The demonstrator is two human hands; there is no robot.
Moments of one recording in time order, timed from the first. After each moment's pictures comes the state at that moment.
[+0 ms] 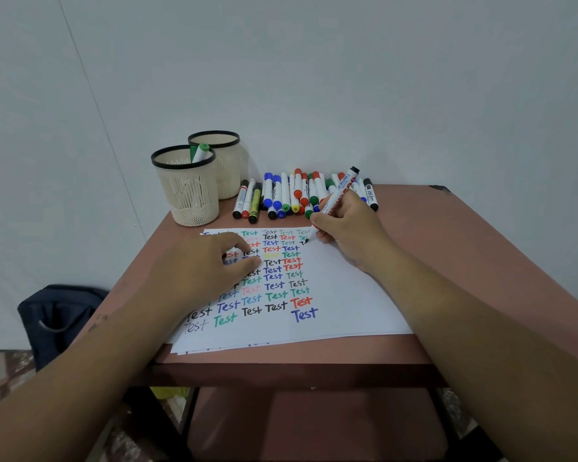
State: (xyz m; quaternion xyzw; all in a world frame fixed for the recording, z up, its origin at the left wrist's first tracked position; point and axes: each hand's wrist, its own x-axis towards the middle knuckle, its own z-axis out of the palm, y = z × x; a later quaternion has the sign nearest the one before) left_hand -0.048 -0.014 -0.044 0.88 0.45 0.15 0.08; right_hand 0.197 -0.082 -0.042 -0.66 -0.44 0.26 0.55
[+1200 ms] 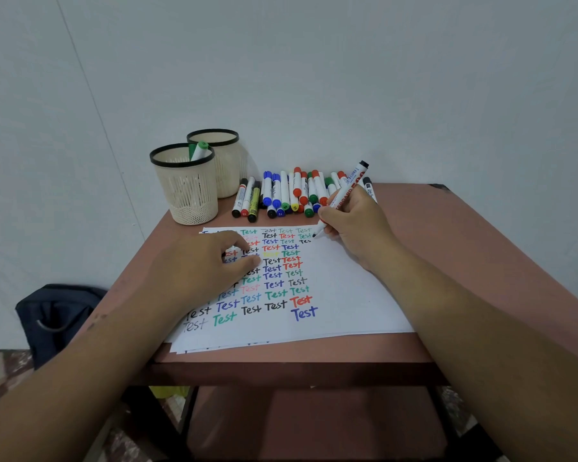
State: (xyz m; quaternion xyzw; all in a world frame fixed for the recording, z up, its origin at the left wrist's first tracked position) left_hand -0.049 -0.011 -0.047 0.88 0.44 0.15 0.07; right_hand 0.201 -0.082 -0.041 -0.66 -0.40 0.23 0.59
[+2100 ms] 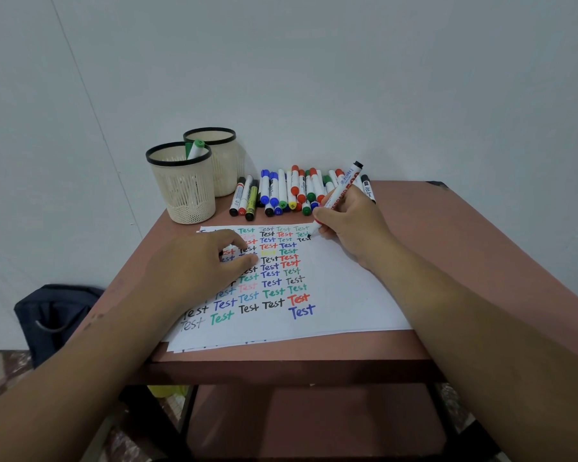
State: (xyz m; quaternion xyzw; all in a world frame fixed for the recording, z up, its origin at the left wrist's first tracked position) left_hand -0.049 -0.019 -0.041 0.88 0.44 0.15 0.07; right_hand 0.200 -0.084 -0.041 -0.66 -0.41 0.25 0.57
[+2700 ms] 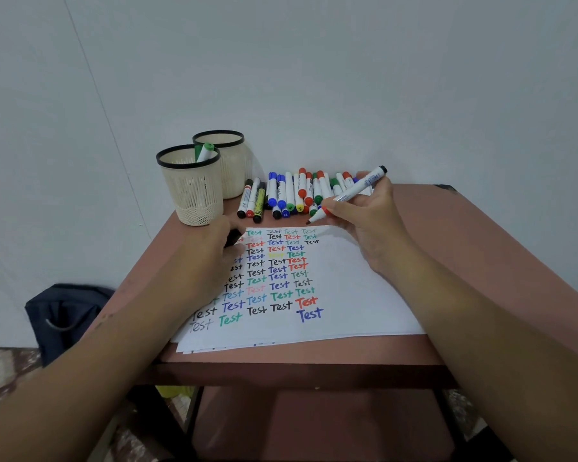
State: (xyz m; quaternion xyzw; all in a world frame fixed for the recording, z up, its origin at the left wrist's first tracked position) left_hand -0.047 -0.010 -0.056 0.85 0.40 0.27 0.19; right_hand 0.196 -0.092 -0.030 -0.49 -0.34 0.34 0.73
